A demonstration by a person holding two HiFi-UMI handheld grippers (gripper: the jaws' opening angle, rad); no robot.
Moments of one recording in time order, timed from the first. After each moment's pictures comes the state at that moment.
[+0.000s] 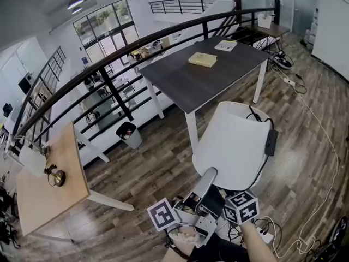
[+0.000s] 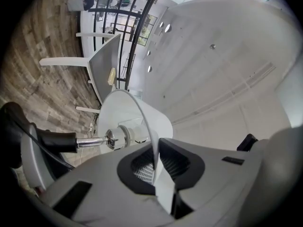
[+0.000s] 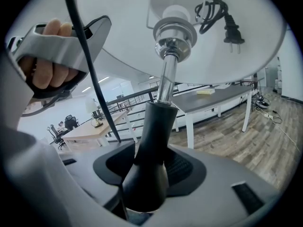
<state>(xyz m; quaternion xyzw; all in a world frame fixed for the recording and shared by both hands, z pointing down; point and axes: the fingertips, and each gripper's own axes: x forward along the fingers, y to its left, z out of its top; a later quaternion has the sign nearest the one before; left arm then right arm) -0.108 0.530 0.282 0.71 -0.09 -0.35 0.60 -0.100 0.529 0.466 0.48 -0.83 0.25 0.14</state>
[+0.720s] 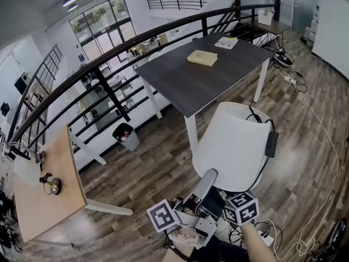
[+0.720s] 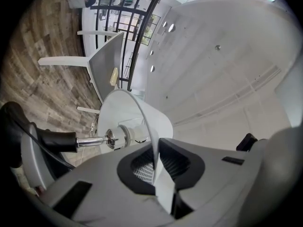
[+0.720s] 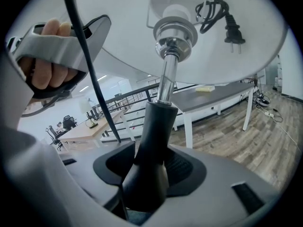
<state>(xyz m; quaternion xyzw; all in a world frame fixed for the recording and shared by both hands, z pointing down) -0.097 0.463 0.302 0.70 -0.09 -0.35 0.62 -0.091 0.467 0.485 0.48 -0.82 0.26 0.15</state>
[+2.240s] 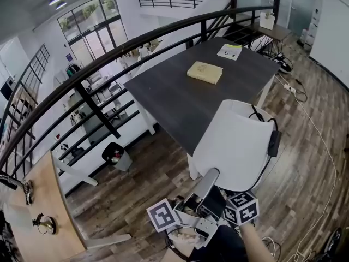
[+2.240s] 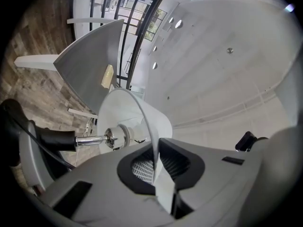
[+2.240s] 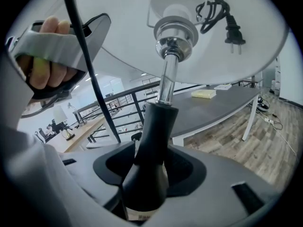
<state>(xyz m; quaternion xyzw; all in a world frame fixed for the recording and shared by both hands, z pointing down) -0.080 0.191 0.294 0.69 -0.05 -0.34 0.63 -0.066 0.199 0.484 0.51 -0.80 0.27 0.17</state>
